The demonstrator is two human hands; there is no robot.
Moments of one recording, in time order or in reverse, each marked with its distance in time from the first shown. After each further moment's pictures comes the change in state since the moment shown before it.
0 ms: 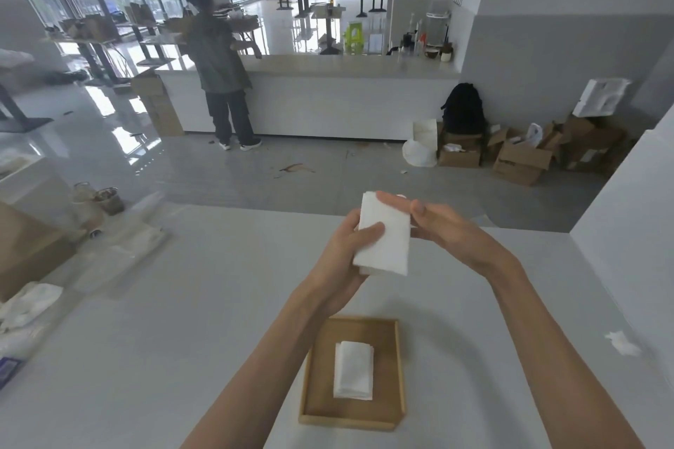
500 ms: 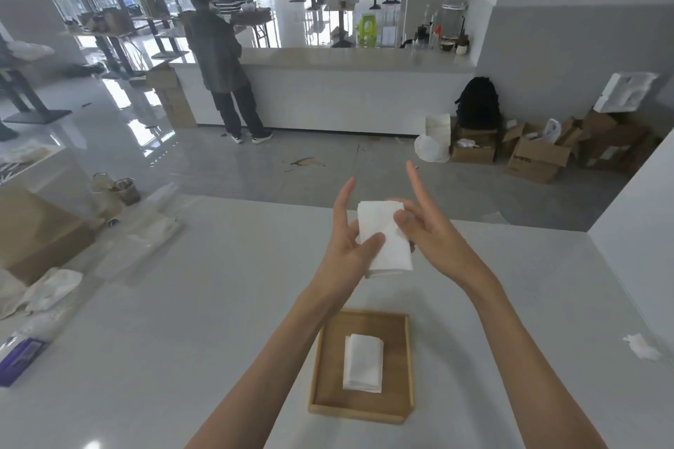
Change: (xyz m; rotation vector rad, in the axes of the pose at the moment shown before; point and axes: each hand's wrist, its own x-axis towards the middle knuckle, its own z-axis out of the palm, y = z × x) left_hand -0.011 -0.011 -0.015 0.266 0.131 0.193; right_hand 0.017 0.020 0.039 0.060 0.250 -0.105
